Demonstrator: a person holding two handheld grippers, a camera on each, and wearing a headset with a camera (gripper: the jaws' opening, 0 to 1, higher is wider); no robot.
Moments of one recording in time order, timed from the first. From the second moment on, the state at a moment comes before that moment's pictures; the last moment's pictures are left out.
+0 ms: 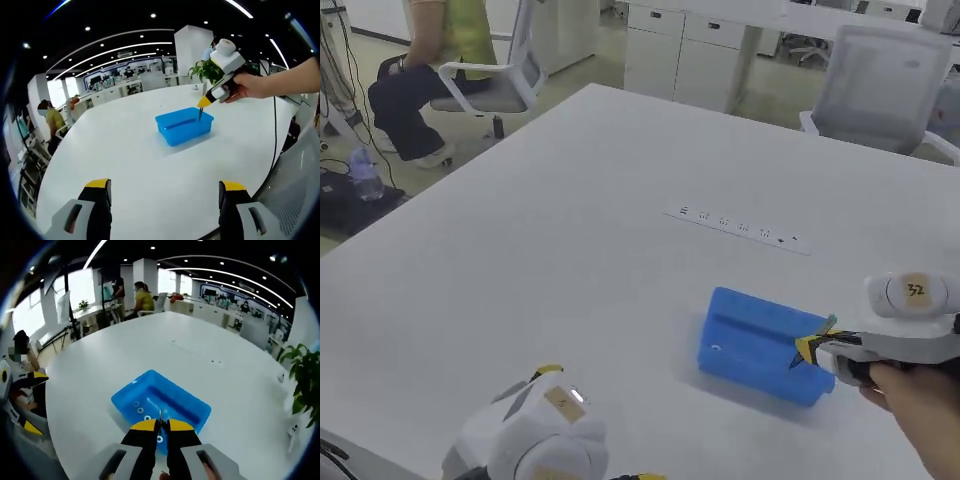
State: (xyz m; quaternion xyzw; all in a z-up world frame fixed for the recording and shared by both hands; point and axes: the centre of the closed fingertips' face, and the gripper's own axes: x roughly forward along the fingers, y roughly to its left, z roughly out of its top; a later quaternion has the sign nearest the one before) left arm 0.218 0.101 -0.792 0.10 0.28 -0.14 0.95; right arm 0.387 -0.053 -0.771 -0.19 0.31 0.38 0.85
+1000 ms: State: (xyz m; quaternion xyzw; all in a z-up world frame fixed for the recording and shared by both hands) left arm 0.219 0.102 -0.786 0.09 0.26 -0.14 0.95; right arm 0.286 -0.083 -0.814 -0.38 0.38 0.51 0.67
